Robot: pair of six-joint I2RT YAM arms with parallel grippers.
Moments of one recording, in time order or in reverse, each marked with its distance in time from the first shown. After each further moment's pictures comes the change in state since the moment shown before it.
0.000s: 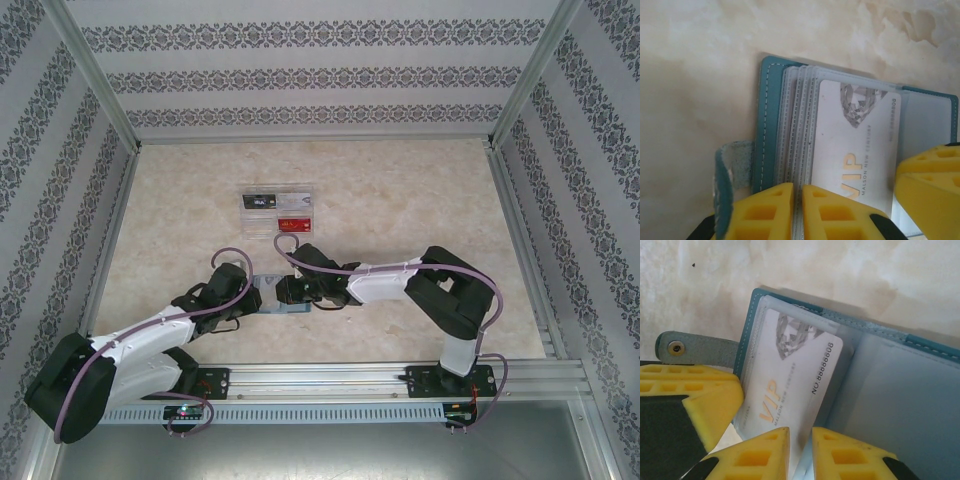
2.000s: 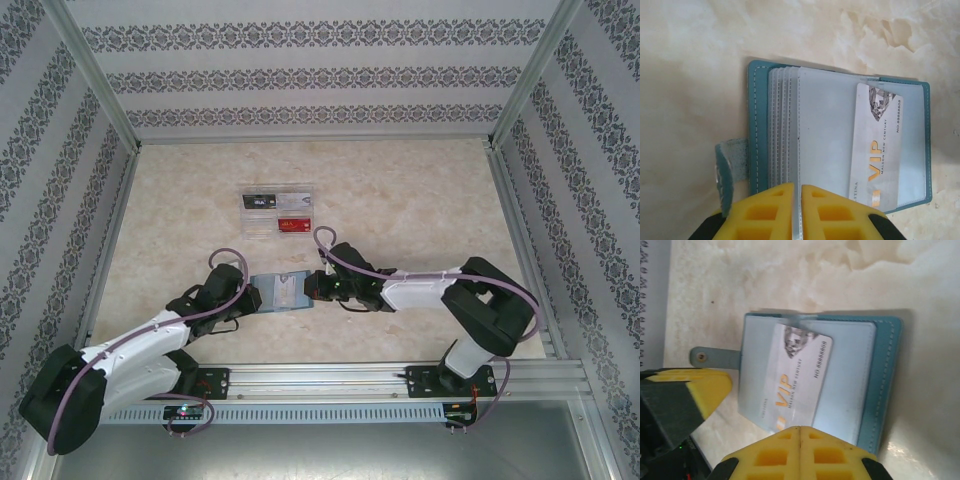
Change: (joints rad) left arm 0.000 -0.083 -0.001 -0.043 0.009 -0.013; right arm -0.114 -0.255 -0.258 0.122 -0.049 0.066
